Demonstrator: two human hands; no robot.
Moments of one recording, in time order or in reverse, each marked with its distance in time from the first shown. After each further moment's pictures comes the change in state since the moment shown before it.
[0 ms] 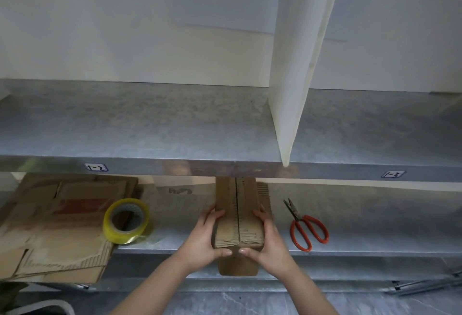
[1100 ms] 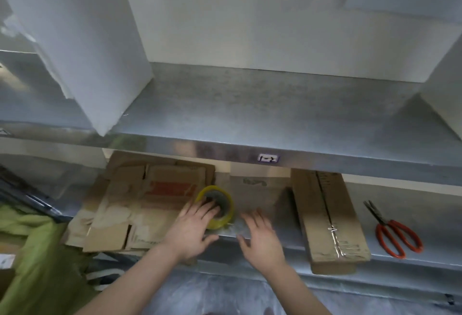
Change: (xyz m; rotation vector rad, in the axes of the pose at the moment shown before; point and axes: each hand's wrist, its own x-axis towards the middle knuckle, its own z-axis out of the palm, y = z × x) left_hand -0.085 -0.173 -0.155 0.703 -0.032 0.029; right_hand 0.052 -0.127 0.206 -0.569 -0.100 -0.091
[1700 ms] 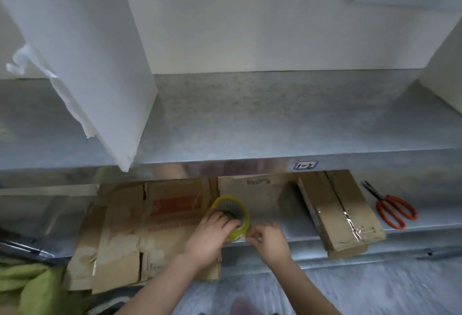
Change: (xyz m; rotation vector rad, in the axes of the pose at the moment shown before) left_hand 0.017 -0.026 0.002 0.002 0.043 0.291; right_hand 0.024 -0.033 0.024 0.160 0.016 0.275
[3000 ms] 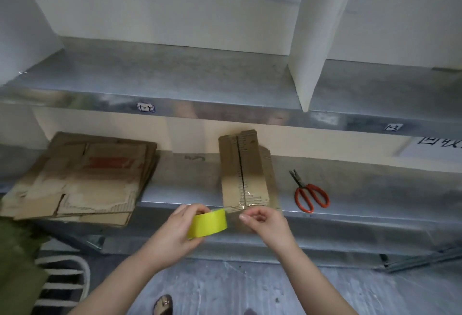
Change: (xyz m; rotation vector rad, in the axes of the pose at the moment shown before) left_hand 0.001 0.232 -0.020 -0.566 0.253 -0.159; right_hand -0.120 0.174 -0.157 0.804 0.010 0.078
